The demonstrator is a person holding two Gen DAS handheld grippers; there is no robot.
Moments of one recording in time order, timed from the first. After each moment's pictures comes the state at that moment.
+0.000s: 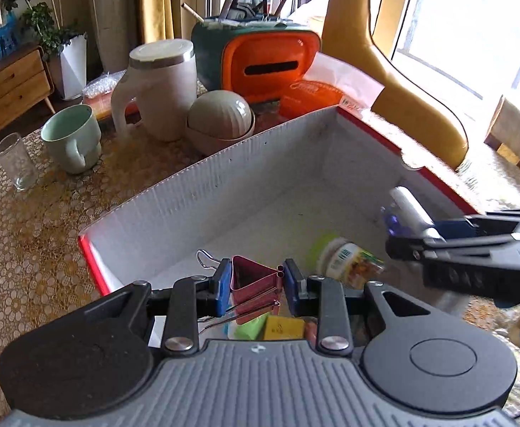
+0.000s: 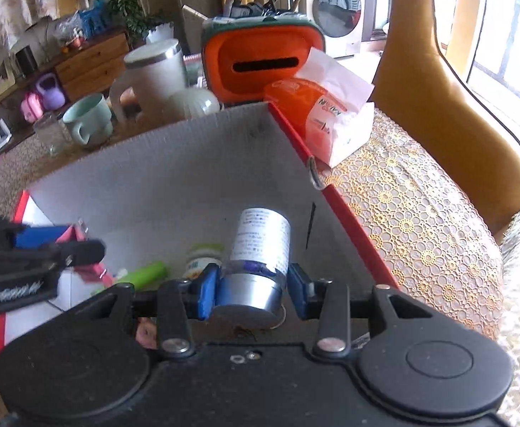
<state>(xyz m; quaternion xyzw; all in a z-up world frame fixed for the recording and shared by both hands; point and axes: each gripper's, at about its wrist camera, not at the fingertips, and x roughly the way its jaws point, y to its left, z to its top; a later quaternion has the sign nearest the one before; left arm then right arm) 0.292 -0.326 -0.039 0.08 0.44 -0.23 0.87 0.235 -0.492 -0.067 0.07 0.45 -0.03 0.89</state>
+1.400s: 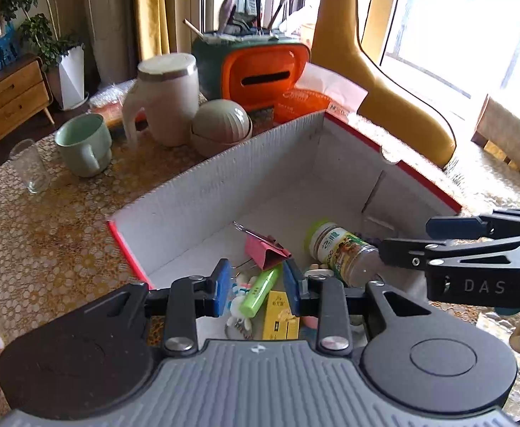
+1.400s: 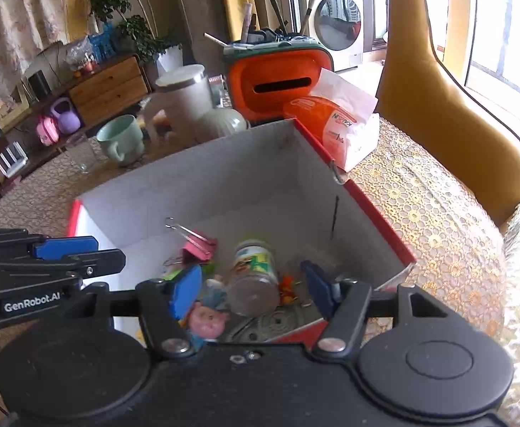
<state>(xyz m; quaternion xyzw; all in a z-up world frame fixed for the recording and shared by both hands) 0.256 -0.298 -0.012 0.08 0.42 -0.24 0.87 0.192 -0.467 -0.034 0.11 0.41 -0.02 0.90</state>
